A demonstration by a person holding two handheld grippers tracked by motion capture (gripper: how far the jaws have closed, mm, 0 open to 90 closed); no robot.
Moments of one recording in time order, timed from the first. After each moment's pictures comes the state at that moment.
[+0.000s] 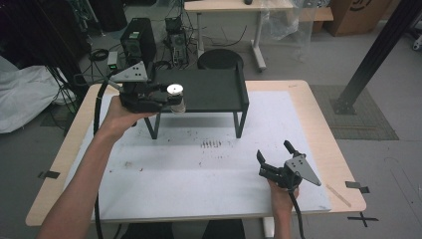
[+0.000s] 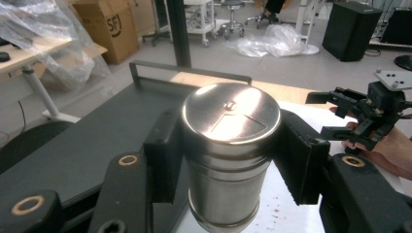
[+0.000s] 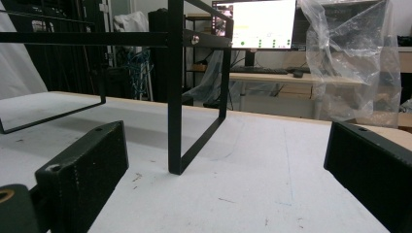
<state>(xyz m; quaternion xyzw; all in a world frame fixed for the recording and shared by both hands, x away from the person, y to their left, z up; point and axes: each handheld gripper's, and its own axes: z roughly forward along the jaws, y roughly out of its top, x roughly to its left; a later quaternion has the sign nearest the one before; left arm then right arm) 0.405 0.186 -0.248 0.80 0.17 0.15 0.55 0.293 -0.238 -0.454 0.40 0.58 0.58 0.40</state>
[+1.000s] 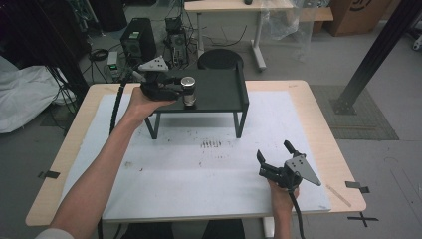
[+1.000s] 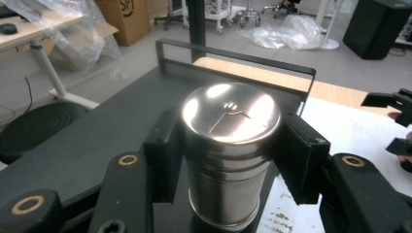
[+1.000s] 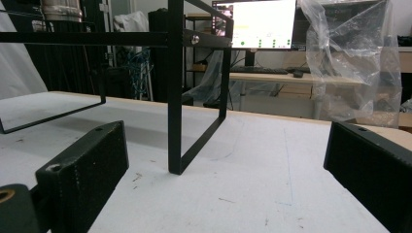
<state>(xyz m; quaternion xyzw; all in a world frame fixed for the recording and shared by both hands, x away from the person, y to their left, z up) 0.468 0.158 -0.278 0.81 0.22 0.15 0.53 0.293 -0.238 -0.454 0.40 0.58 0.58 0.40</state>
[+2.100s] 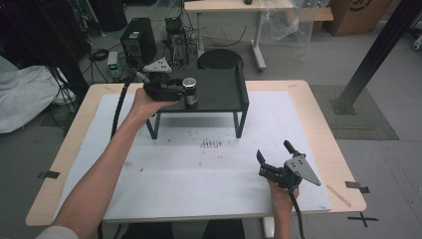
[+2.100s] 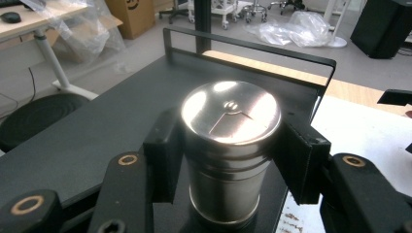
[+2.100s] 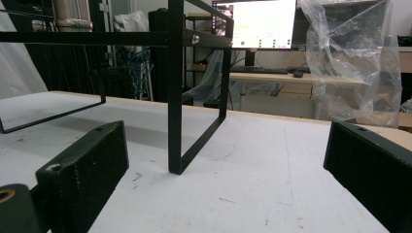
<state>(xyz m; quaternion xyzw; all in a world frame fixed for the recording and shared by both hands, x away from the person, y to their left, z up) 0.475 0.155 -0.287 0.81 0.23 0.15 0.52 0.293 -0.238 -0.454 0.40 0.58 0.58 0.40</state>
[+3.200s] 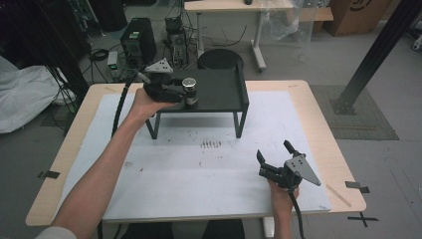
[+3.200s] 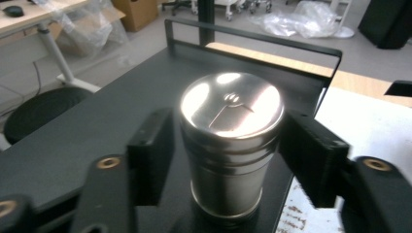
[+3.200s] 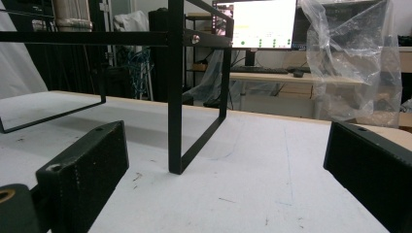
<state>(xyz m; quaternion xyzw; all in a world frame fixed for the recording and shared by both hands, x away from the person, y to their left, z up) 0.474 0.152 -0.288 0.82 0.24 0.16 0.50 0.293 -0.238 -0.454 0.40 0.58 0.58 0.40</state>
